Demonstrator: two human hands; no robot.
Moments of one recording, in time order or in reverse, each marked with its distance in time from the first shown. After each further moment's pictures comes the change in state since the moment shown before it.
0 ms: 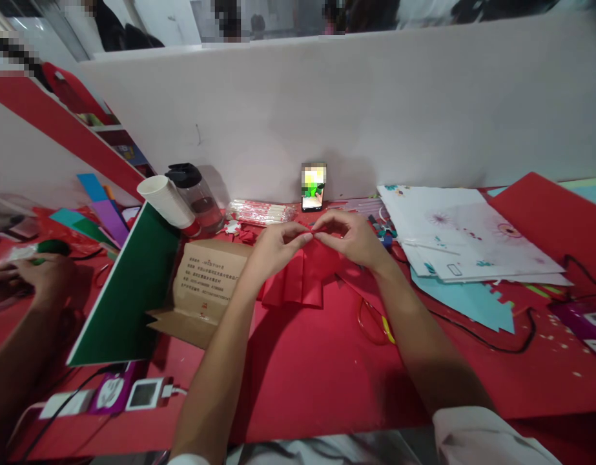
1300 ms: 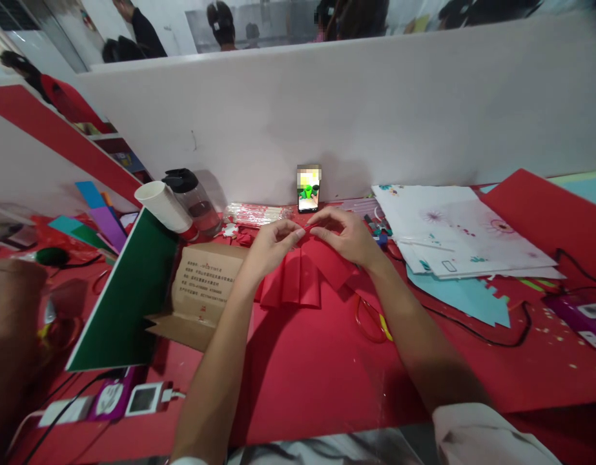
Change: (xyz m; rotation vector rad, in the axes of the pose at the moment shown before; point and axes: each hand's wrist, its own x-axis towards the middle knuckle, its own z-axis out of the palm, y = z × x) left_hand 0.004 -0.003 -0.002 -0.198 0.019 -0.048; right_hand 0.004 -0.008 0.003 -0.067 0.045 0.012
